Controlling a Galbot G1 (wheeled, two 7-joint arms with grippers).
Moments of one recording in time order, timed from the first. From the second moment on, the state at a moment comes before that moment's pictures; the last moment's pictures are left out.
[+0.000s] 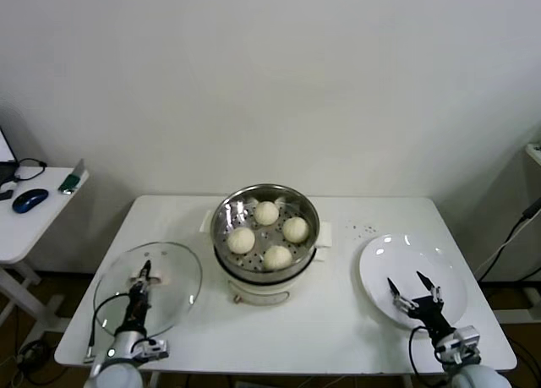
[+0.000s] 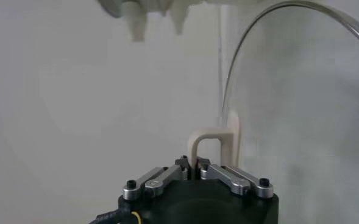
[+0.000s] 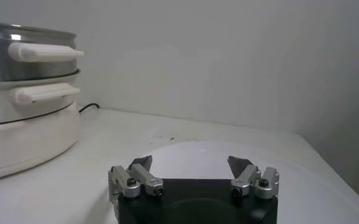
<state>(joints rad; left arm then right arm) 1.40 -1.24 -0.54 -1.62 1.27 0.17 -0.27 -1.42 1.11 0.62 1.56 0.37 0.12 -0.24</state>
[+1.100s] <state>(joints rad) 1.28 -0.94 -0.27 -2.14 1.22 0.69 0.04 -1.25 1.08 0.50 1.49 0.32 0.09 -0.20</state>
